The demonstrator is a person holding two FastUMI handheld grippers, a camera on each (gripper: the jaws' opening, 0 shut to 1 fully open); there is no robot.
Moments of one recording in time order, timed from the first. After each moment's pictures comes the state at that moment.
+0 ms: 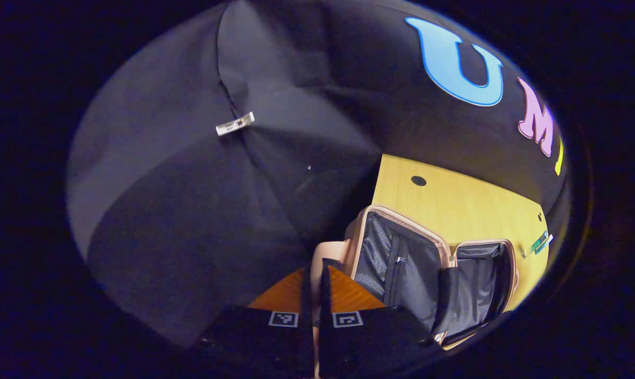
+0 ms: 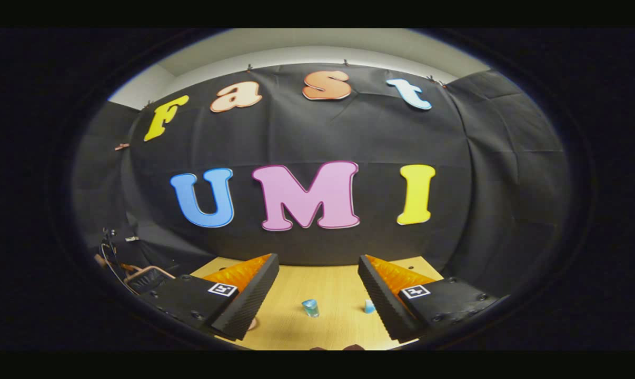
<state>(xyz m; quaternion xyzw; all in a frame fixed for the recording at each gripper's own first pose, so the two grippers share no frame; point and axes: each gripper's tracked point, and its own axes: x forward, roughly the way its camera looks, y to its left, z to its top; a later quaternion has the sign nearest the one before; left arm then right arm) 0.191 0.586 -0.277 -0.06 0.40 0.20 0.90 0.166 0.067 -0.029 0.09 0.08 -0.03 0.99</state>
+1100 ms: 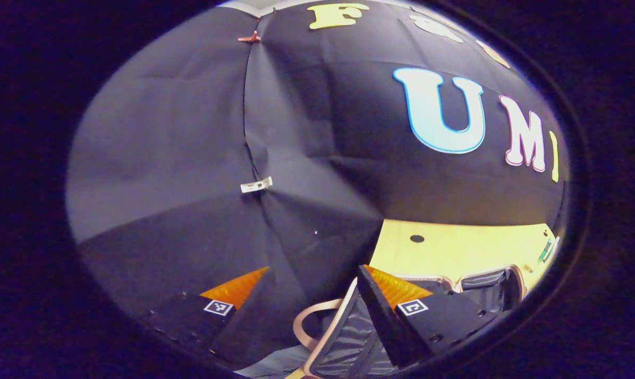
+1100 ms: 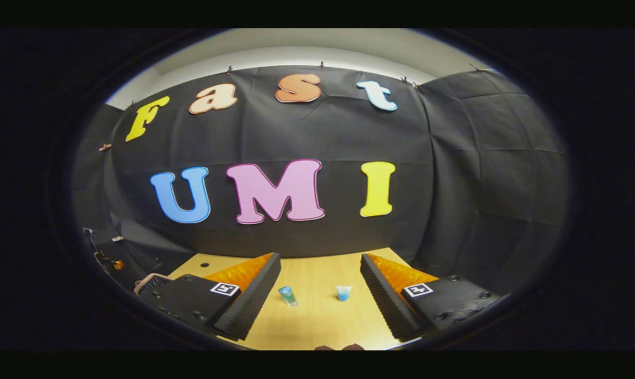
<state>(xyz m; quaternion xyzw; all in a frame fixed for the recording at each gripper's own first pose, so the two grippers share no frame) 0.172 0.528 -0.136 -0.01 0.11 0.23 0.97 0.108 0.035 -0.030 0.07 0.08 -0.10 0.99</state>
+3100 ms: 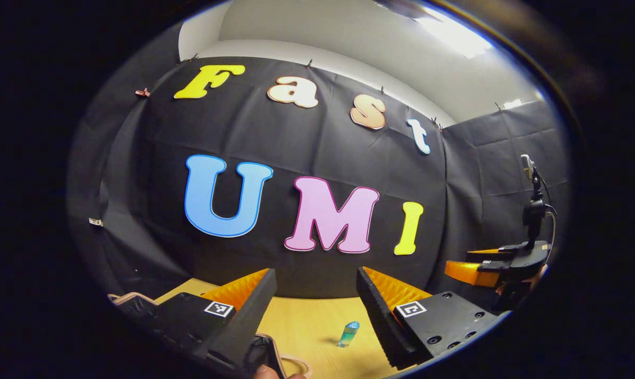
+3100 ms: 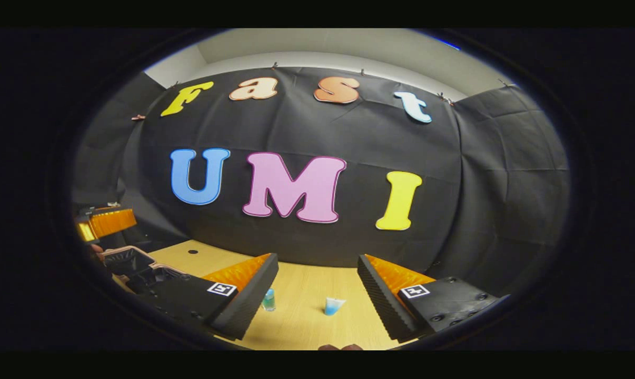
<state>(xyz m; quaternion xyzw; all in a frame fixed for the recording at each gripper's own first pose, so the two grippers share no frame) 0.193 -0.002 -0.040 -0.04 -0.05 -0.11 0.99 0.156 0.025 -0.096 -0.01 0.01 -0.03 1.00</state>
